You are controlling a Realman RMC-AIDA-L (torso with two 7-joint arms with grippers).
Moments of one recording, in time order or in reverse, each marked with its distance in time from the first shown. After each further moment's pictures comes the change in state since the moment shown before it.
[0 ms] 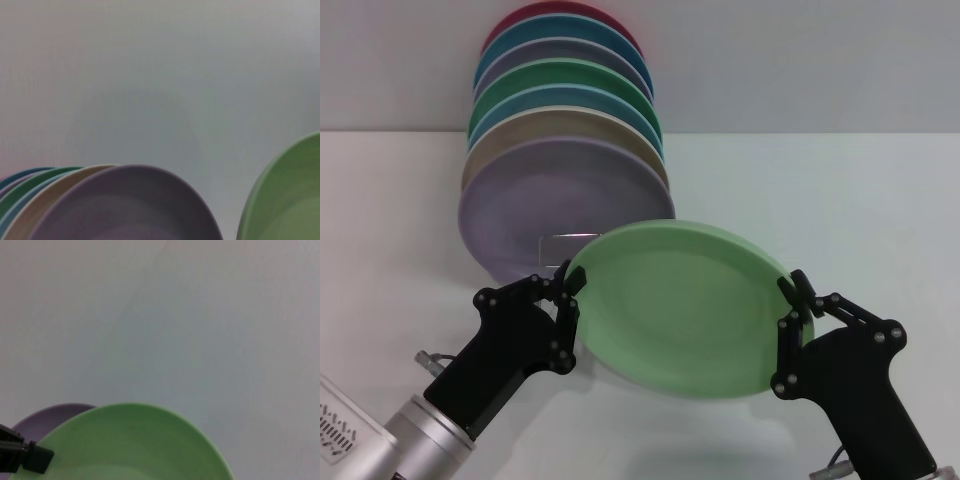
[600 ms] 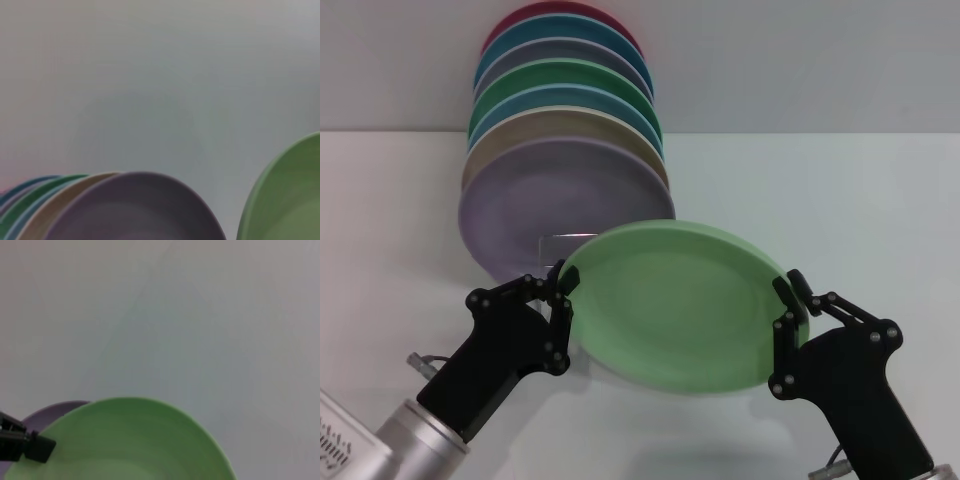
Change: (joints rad) left arm 0.014 0.001 -0.005 -0.002 0.000 0.019 0.044; right arm 0.011 0.004 -0.004 -0.023 0.000 0.000 0.001
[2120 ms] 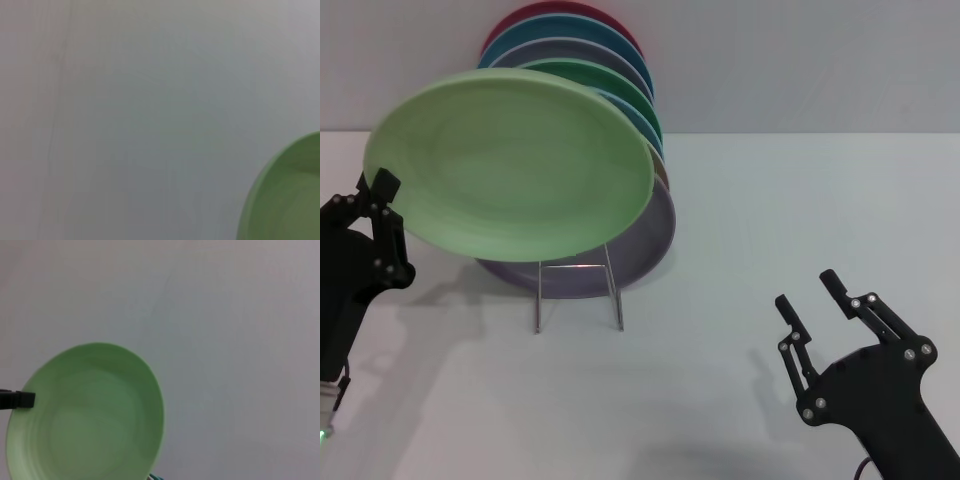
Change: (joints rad) left arm 0.050 0.007 -0.288 0.100 -0.006 0.237 -0.110; right arm 0.027 -0.004 -0.111 -0.156 -0.002 -0.171 0.279
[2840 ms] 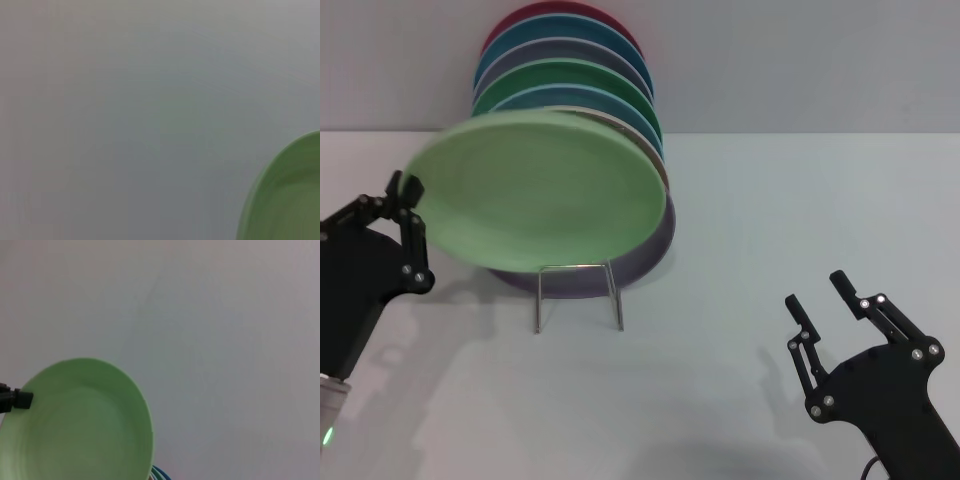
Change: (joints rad) left arm -0.032 -0.002 0.004 0.062 0.048 -0.026 0.180; right arm -0.009 0.000 0.010 -0.008 0.014 0.010 0.000
